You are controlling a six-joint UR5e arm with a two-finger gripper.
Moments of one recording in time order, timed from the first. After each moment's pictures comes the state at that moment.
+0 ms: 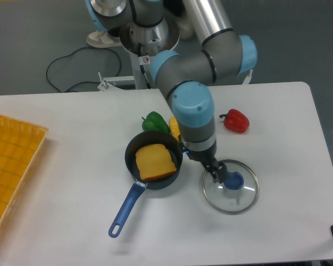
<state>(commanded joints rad) 2.51 -1.97 -1.52 -1.11 1.68 1.38</state>
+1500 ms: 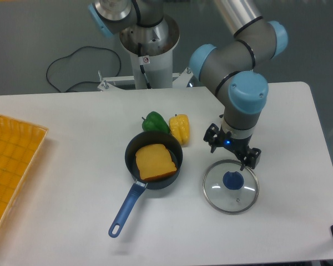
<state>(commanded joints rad) 2.66 -1.99 -1.55 -1.11 1.46 1.09</state>
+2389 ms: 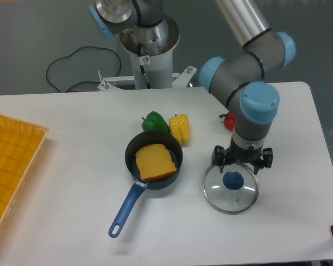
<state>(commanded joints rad) 2.65 -2.08 -1.53 -1.01 1.60 0.57</state>
